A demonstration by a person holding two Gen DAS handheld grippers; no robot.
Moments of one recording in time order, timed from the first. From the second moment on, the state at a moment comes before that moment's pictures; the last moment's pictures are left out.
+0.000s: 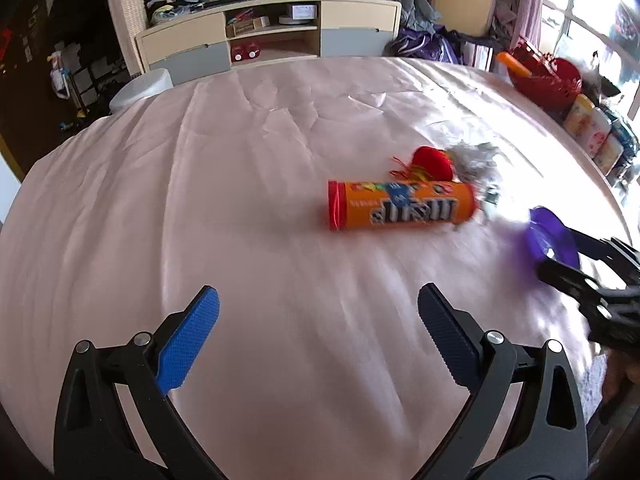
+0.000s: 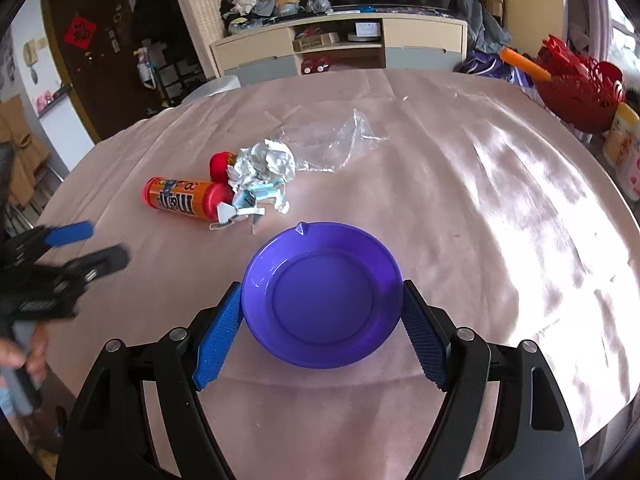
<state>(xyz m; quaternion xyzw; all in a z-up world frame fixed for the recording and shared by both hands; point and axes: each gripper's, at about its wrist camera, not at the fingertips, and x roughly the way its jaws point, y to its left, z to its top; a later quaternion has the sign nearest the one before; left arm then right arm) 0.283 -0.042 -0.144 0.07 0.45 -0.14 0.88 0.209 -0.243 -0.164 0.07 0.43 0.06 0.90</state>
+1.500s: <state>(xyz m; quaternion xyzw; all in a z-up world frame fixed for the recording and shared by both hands) 0.170 -0.085 -0.119 0.16 0.42 -0.26 0.85 0.135 -0.253 -0.153 0.12 0.41 0.09 0.90</state>
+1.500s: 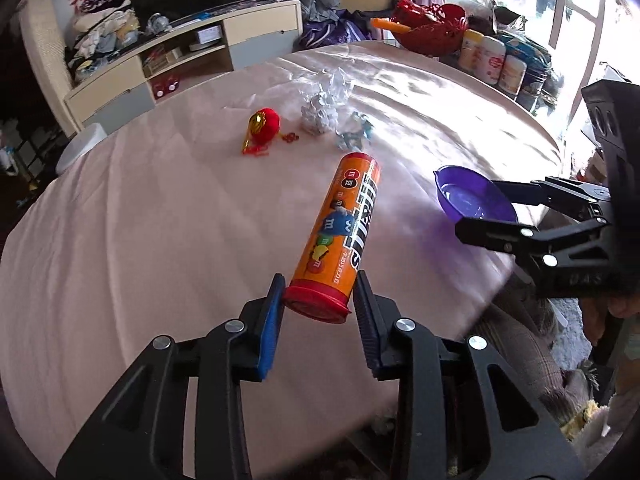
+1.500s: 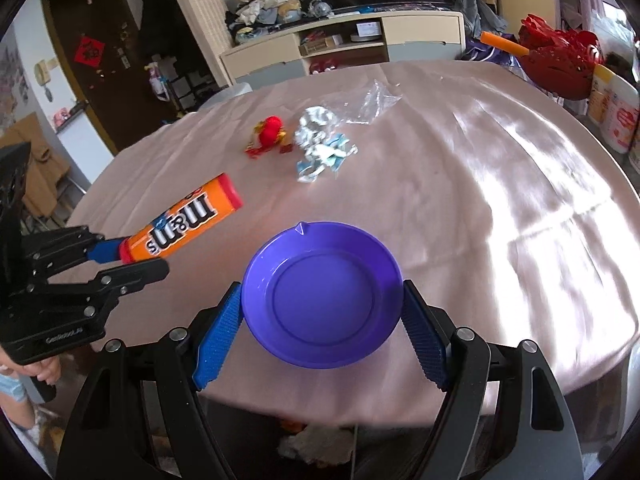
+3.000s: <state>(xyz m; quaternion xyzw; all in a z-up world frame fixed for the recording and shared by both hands) 0.027 -0.053 -0.254 -0.02 0.57 -0.19 0.80 0.040 -0.209 -0.257 0.13 0.54 0.09 0.83</state>
